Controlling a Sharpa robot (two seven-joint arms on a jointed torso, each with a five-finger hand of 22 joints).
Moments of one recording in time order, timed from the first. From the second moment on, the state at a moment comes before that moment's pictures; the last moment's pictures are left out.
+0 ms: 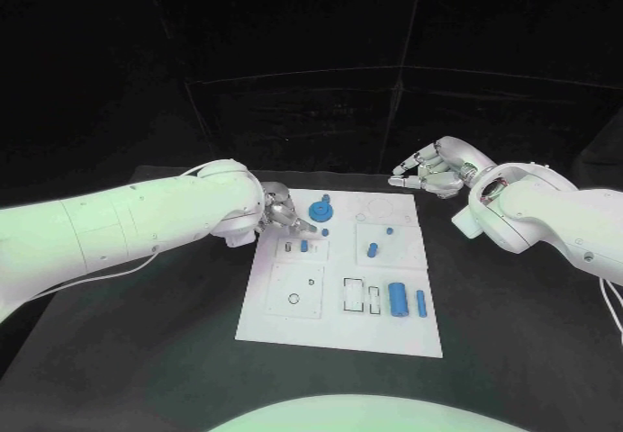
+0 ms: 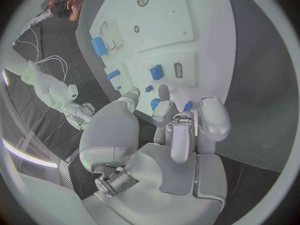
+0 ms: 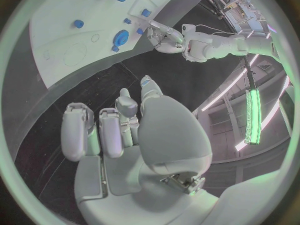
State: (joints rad) left arm 1.34 -0.63 -0.14 1.31 -0.99 0.09 -0.51; left_hand 0.93 -0.14 0.18 0.19 0.05 0.93 0.03 0.70 0.49 1.33 -0.04 1.18 1.07 1.47 -0.10 1.56 1.31 0.09 1.35 0.01 1.27 1.10; right arm 1.27 -0.86 -0.04 1.48 -0.93 -0.38 -0.06; right_hand 1.37 -0.06 -0.07 0.24 0.26 0.98 0.14 0.13 0.07 1.30 0.05 1.05 1.07 1.47 -0.02 1.42 1.31 0.05 1.43 0.08 1.43 1.29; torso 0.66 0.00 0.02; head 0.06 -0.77
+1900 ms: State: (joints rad) left arm 1.35 -0.42 -0.15 0.85 -1.00 0.31 -0.47; left_hand 1.13 -0.02 -0.04 0.26 0.05 0.93 0.06 0.62 0.39 1.28 -0.01 1.13 0.99 1.47 -0.07 1.56 1.31 0.11 1.34 0.04 1.22 1.06; right arm 1.27 -0.82 -0.04 1.46 -0.93 -0.37 -0.06; right_hand 1.37 -0.05 -0.09 0.23 0.30 0.97 0.14 0.14 0.07 1.30 0.05 1.05 1.07 1.47 -0.02 1.43 1.31 0.05 1.43 0.08 1.43 1.29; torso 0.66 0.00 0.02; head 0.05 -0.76
